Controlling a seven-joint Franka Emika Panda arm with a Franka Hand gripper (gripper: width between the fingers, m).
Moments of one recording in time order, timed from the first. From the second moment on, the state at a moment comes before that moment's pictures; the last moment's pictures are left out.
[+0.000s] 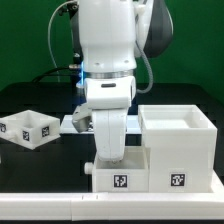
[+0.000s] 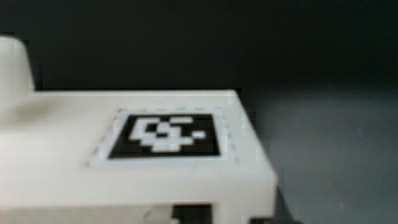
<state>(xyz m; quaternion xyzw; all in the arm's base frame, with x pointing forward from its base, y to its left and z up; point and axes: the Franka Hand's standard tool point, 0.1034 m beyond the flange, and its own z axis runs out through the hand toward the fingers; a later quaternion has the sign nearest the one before) 0.544 -0.003 0.012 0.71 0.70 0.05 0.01</state>
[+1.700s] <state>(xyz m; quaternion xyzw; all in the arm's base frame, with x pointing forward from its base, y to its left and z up) 0.546 -0.008 0.014 0.72 0.70 0.00 -0.02</state>
